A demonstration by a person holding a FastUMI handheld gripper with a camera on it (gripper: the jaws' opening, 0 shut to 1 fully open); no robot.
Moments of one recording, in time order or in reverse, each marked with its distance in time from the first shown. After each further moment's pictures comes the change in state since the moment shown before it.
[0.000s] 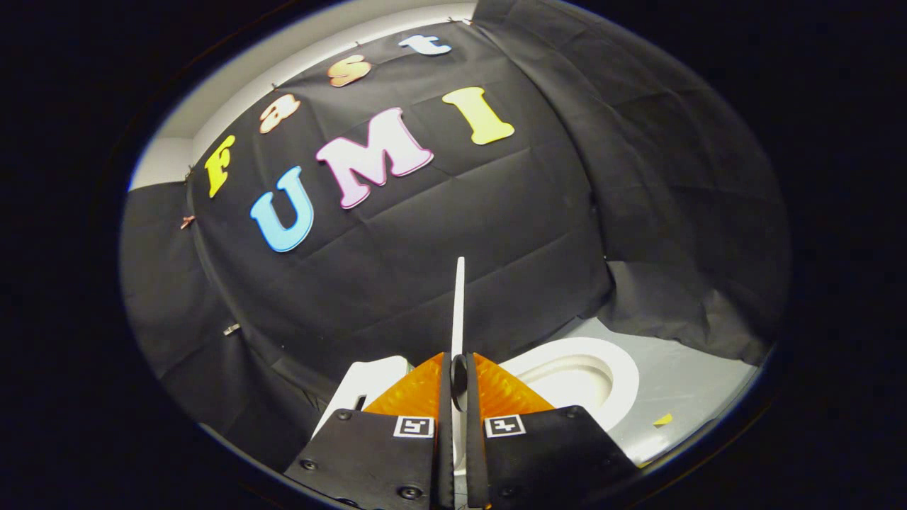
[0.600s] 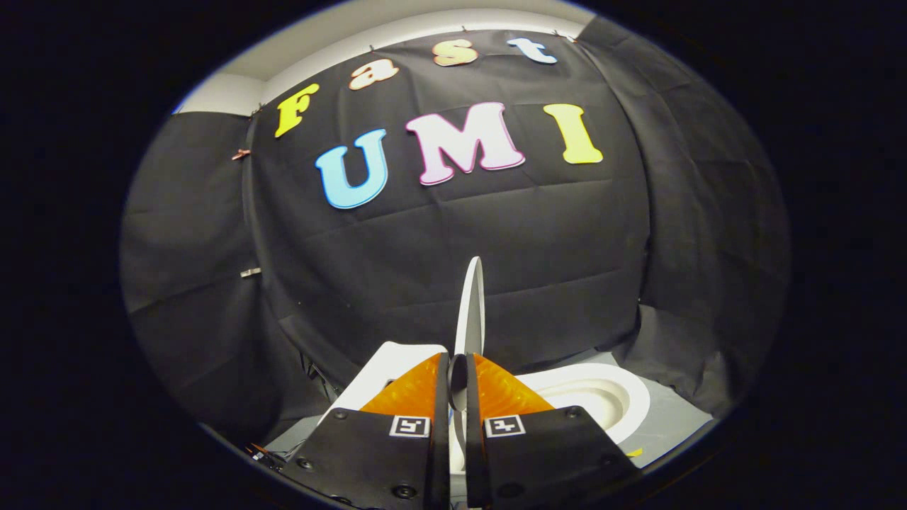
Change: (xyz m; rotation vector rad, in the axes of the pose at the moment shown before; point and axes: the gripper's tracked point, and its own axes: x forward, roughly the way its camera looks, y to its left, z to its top) arm -0.007 0.120 -0.031 -0.279 0.013 0.110
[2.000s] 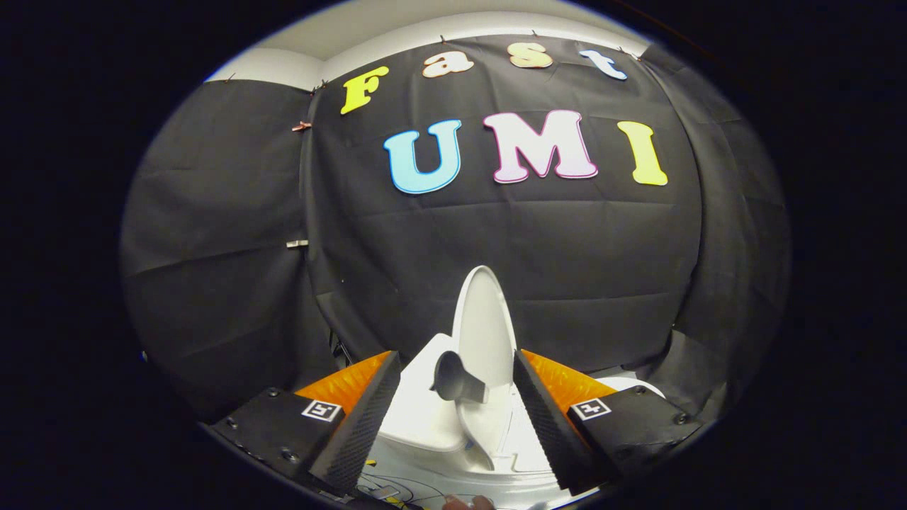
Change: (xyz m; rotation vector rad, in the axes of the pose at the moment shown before) arm -0.017 0.087 -0.003 -0.112 -0.002 0.139
